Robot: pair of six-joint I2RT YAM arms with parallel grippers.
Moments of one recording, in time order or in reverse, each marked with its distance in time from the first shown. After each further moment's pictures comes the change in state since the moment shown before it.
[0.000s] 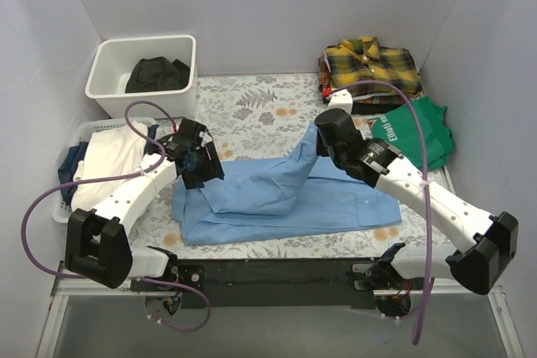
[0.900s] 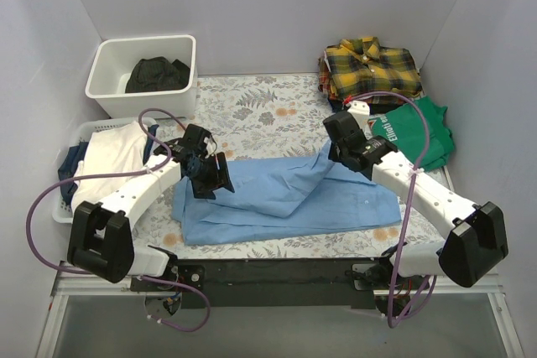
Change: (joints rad) left arm -0.020 0.018 -0.048 -0.003 0.243 0.044; right arm -0.177 0.090 -0.090 -0.036 -0.026 0.189
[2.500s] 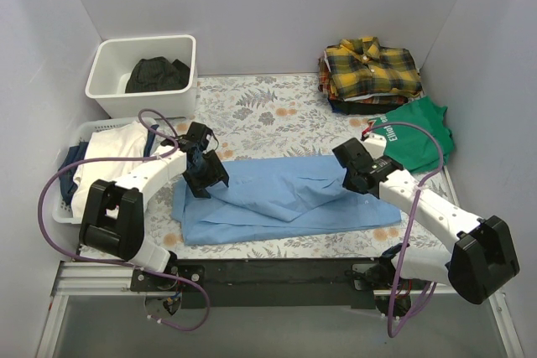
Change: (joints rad) left arm 0.037 0.156 0.028 0.016 -0.158 -0.222; right arm -0.037 -0.116 -0.250 -0.151 0.008 0.204
